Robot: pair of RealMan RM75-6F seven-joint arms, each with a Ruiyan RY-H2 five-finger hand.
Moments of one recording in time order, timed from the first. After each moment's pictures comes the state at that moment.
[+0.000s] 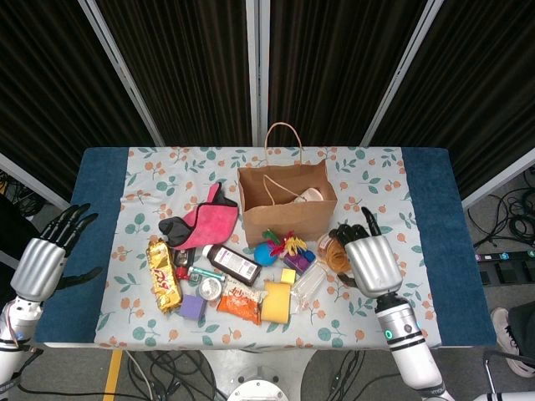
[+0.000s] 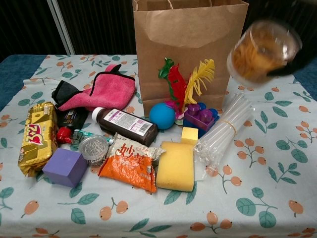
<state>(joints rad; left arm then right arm) -0.27 -1.21 -0.05 -1.34 1.68 1.60 -0.29 0.61 -1.27 0.10 -2.24 -1.09 1.49 -0.88</state>
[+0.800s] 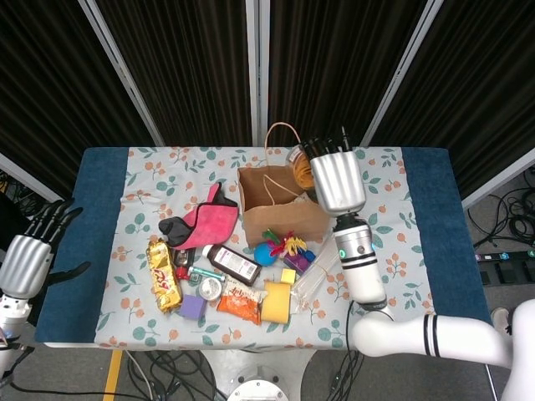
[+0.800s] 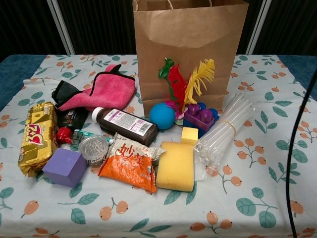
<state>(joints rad) -0.25 -1.20 -0.06 -1.31 1.65 1.61 -0.32 0.98 -1.47 0.45 -1.81 -0.83 1.39 -0.96</state>
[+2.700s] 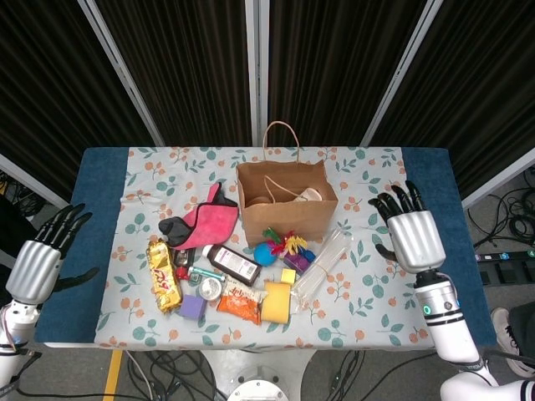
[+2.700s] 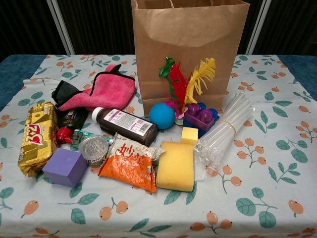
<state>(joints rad) -0.25 -1.20 -0.05 -1.37 1.68 1.62 -0.26 0.59 -1.11 0.07 -2.00 -1.18 1.41 -0.57</state>
